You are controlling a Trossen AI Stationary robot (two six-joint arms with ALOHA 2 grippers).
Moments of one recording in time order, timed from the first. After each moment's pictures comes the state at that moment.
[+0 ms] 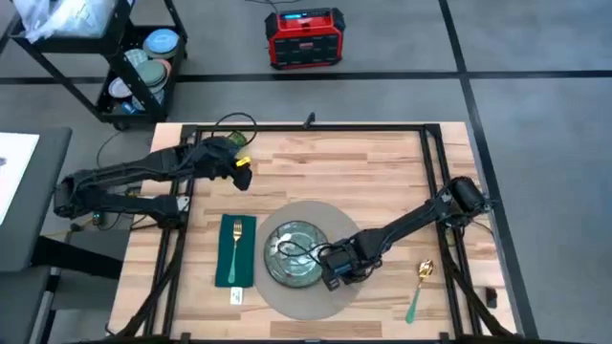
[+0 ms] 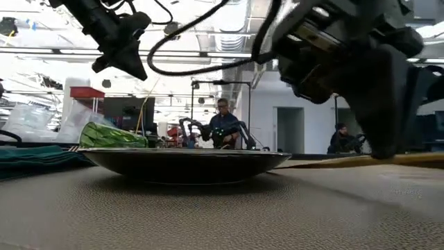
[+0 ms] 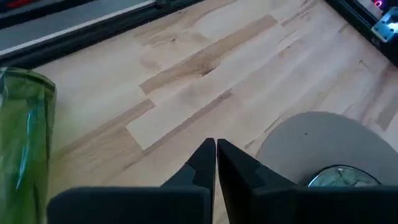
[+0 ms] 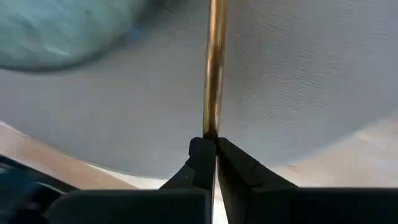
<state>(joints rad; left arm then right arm) 0.33 0.94 0.82 -0.64 -0.20 -0.54 0.41 1.94 1.30 -0.62 -0.20 1.61</state>
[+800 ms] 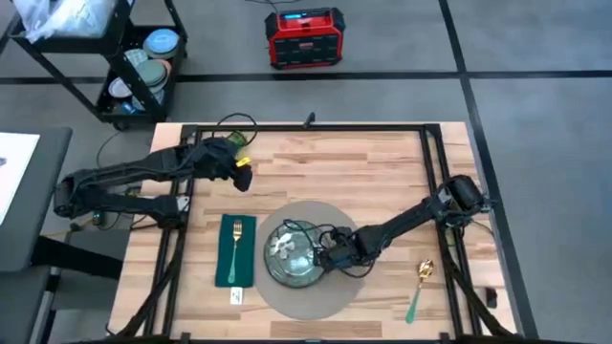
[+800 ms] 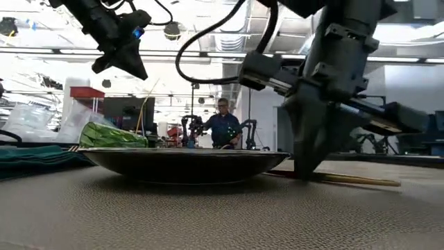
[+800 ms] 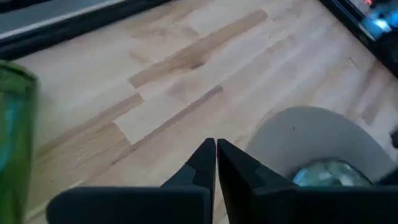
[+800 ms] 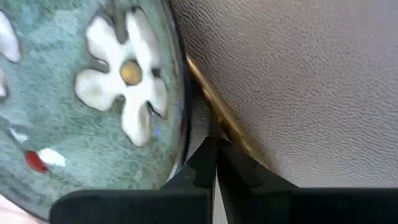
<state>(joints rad) 0.33 0.94 0.82 -0.64 -0.13 -0.54 0.36 1.94 1.20 -0.47 0.09 1.89</state>
